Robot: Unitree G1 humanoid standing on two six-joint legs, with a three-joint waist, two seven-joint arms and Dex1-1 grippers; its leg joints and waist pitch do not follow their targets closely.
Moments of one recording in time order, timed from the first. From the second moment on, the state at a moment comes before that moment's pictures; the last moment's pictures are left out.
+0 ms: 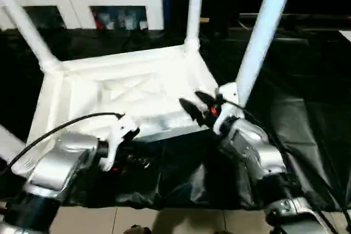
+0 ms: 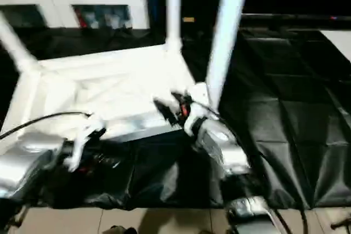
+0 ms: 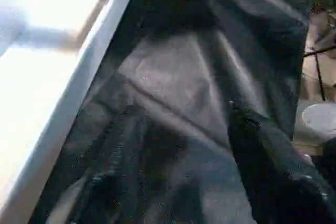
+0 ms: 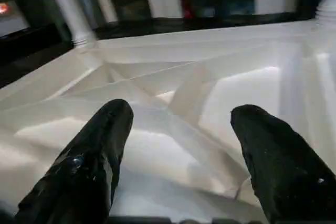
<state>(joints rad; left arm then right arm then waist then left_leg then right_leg) -0.24 0.55 -0.13 -0.03 -0.16 0.66 -1.19 -0.53 -0.04 0.03 0.57 0.28 0.10 0.51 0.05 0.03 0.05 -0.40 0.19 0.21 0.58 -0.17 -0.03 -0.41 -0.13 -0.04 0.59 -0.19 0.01</state>
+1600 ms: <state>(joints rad) -0.08 0.09 0.26 0.09 -0.09 0.00 -0.17 -0.23 -0.25 0.03 0.28 0.20 0.08 0.49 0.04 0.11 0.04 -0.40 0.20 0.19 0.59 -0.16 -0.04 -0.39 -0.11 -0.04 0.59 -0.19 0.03</state>
